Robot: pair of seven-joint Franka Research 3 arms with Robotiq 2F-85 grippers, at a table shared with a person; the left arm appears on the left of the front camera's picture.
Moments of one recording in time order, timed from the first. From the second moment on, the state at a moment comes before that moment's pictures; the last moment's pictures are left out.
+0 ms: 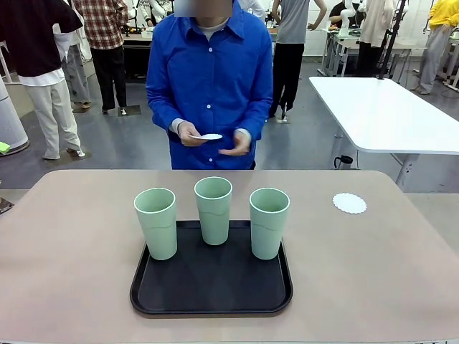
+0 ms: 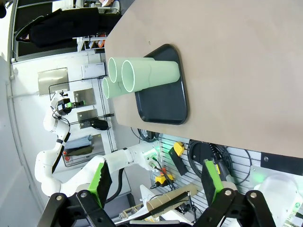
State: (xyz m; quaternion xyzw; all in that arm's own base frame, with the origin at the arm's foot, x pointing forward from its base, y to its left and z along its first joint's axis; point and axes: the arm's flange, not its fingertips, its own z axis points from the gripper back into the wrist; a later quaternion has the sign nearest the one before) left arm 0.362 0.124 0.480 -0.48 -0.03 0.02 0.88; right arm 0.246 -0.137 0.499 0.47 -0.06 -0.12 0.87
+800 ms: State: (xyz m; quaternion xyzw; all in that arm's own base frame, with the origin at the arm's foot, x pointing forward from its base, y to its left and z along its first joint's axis) left arm 0.362 0.124 0.480 -0.48 -0.03 0.02 0.88; right arm 0.246 -0.137 0.499 0.47 -0.06 -0.12 0.87
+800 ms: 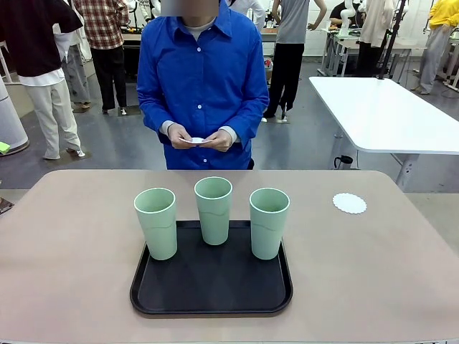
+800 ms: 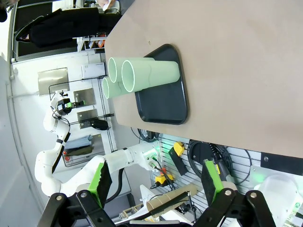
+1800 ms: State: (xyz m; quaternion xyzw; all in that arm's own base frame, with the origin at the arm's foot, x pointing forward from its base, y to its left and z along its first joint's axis) left arm 0.362 0.124 0.481 -0.48 -0.04 0.02 0.88; right arm 0.302 -0.086 0.571 0.33 -0.07 0.23 0.91
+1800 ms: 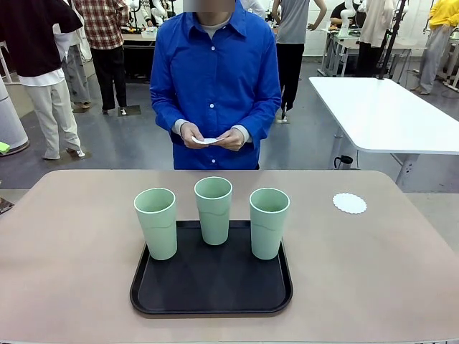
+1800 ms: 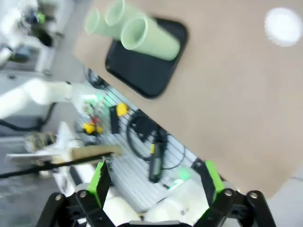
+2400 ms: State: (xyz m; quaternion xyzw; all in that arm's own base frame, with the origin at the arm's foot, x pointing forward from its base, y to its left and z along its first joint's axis) left arm 0.362 0.124 0.481 -0.48 -0.04 0.02 0.88; right arm 0.390 0.033 0.581 0.20 -0.19 0.44 0.85
